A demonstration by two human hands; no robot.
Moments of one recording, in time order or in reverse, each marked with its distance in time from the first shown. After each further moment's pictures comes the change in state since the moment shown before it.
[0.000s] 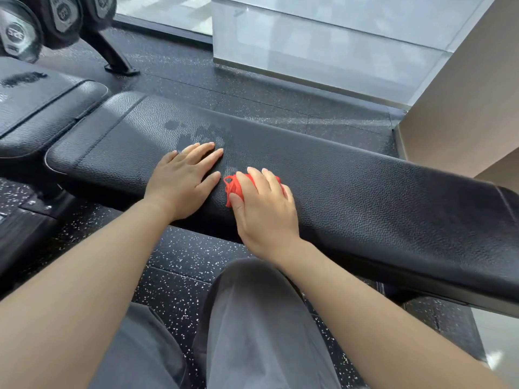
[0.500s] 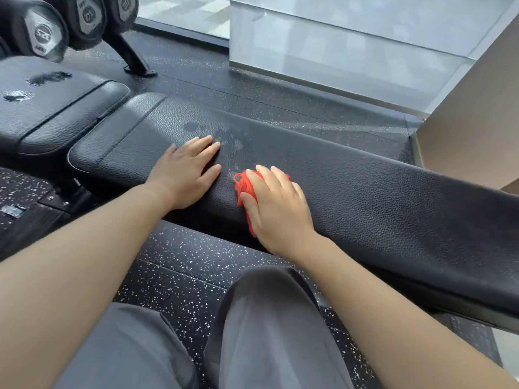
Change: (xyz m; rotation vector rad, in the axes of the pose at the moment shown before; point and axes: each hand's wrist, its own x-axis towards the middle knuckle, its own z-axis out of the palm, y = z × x) left_hand 0.010 -0.030 -0.008 -0.033 -0.049 -0.038; right_hand 0.015 -0.002 -0.004 0.016 -0.115 -0.096
